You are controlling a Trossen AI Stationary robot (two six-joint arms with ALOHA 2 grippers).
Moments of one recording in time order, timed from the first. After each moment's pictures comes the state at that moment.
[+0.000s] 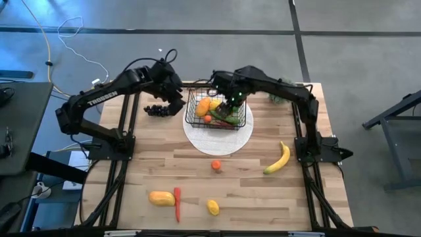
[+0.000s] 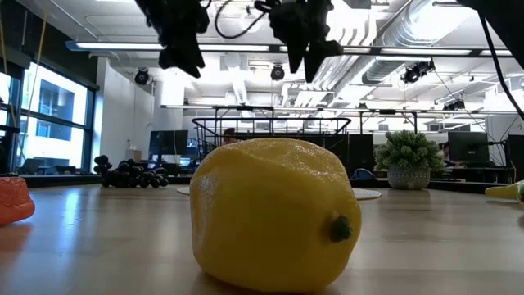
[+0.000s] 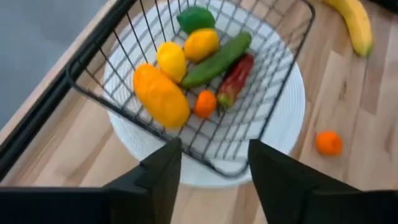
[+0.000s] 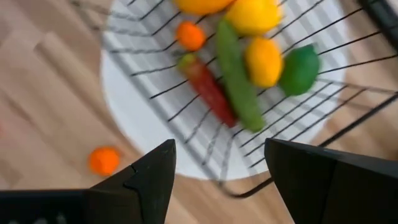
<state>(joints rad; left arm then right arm) 0.66 1.34 1.31 -0.92 0.20 0.00 -0.27 2.00 2.18 -1.51 0.02 0.45</state>
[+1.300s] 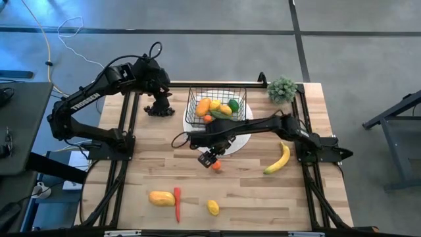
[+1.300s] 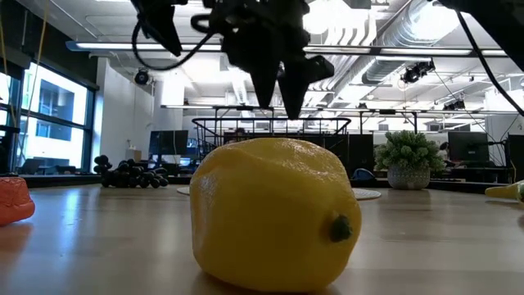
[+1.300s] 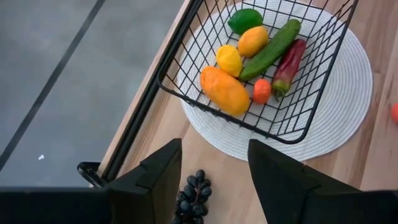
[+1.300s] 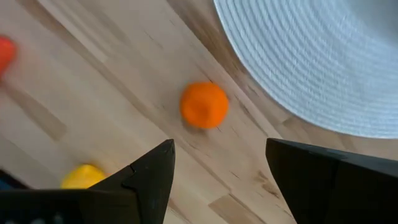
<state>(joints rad) 0.66 1.22 1.41 -1.08 -0.05 0.21 0.09 2.27 2.18 -1.41 -0.14 0.81</state>
